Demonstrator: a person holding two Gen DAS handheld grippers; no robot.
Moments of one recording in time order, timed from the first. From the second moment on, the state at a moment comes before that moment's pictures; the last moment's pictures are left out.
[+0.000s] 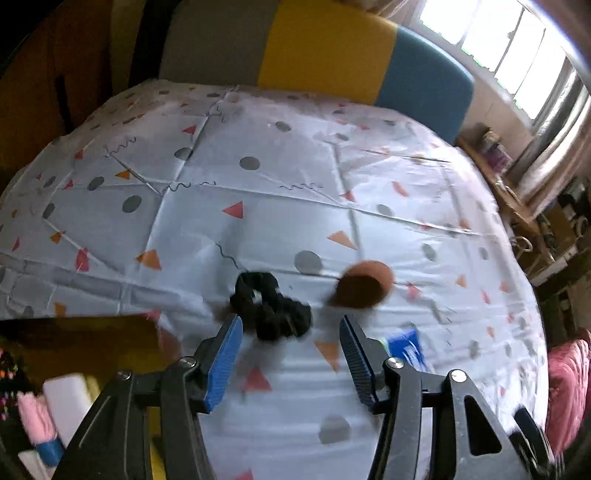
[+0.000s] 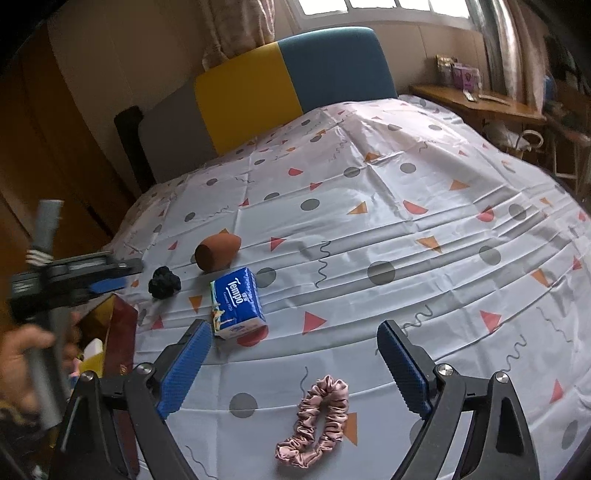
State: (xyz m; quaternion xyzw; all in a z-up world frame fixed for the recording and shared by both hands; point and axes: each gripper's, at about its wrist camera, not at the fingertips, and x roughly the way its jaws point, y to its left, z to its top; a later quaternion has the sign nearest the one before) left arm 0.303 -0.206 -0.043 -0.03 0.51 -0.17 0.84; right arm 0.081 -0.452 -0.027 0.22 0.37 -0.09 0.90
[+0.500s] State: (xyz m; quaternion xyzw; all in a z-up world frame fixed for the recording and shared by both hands) left arm 0.320 -0.236 -0.086 0.04 0.53 -0.16 0.83; right arm 0.084 -0.457 -0.031 0.24 0.38 -0.08 0.89
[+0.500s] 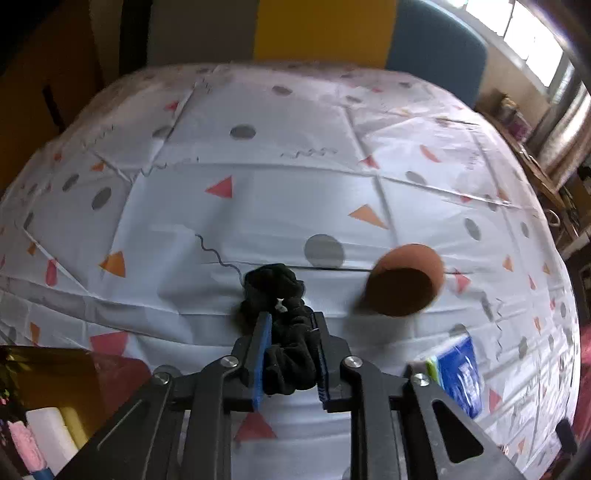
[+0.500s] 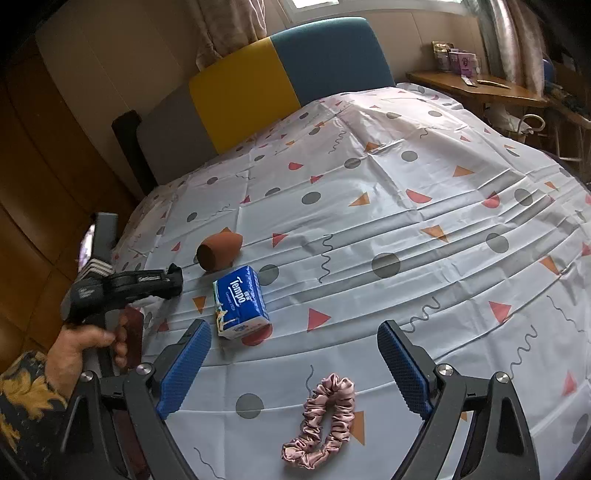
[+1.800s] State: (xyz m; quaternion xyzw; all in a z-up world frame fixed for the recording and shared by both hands) left arm 0.094 -0.225 -0.103 0.07 0.49 -0.30 0.82; right arm 0.079 -0.466 -0.039 0.24 0.39 -0.11 0.88
